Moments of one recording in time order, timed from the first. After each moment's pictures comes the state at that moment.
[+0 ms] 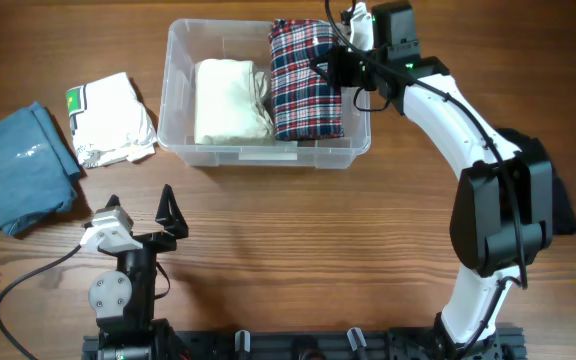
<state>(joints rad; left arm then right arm) 0.10 0.01 0.01 -0.07 0.04 -0.31 0.25 2.02 1.56 -0.30 -0.50 0.33</state>
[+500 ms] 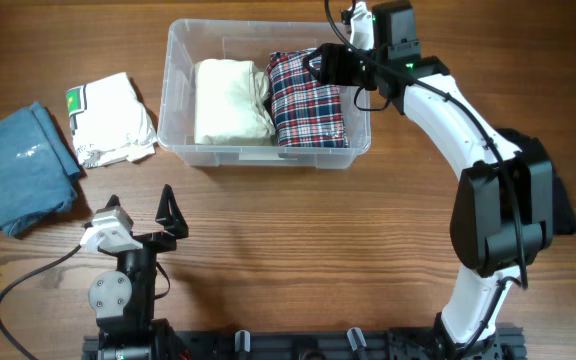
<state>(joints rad) 0.10 0.01 0.01 -0.07 0.04 -0.31 0.25 2.02 1.56 -0.30 -0.49 0.32</state>
